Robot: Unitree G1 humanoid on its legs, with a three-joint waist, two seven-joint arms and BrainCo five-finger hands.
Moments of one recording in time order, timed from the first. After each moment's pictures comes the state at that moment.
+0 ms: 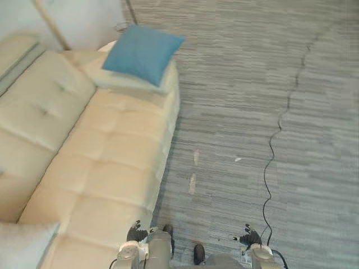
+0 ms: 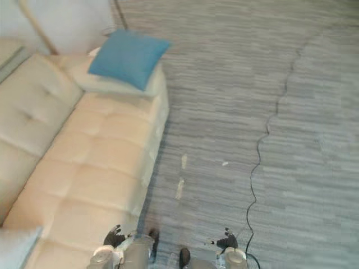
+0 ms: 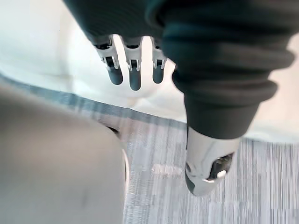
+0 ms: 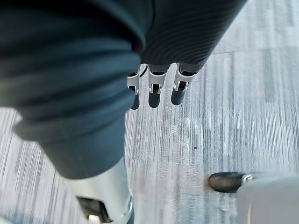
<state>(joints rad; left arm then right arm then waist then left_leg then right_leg) 0.02 0.02 0.11 0.99 0.00 -0.10 0.11 0.00 -0.07 -0.20 0.99 -0.11 -0.05 -0.11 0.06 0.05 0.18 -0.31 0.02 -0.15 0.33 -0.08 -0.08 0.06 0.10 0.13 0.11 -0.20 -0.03</state>
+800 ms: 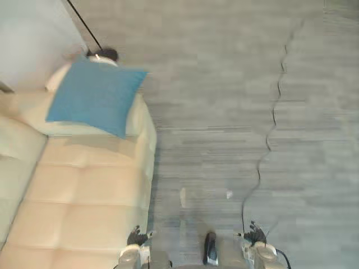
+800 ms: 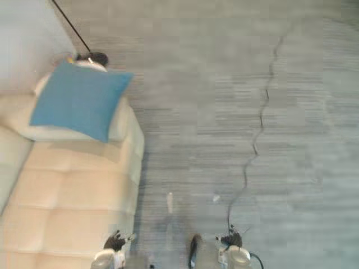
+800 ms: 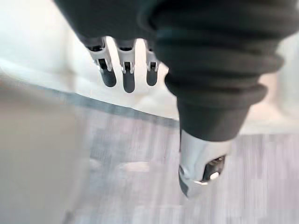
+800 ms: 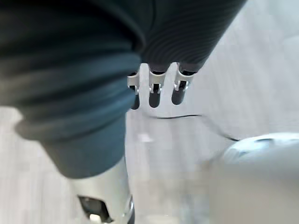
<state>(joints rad) 0.04 0.00 0.18 0.93 0.00 -0.08 0.12 0.04 -0.04 -0.23 0.91 -0.03 -0.05 -0.12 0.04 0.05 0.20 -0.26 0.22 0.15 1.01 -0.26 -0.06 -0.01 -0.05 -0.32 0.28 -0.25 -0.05</state>
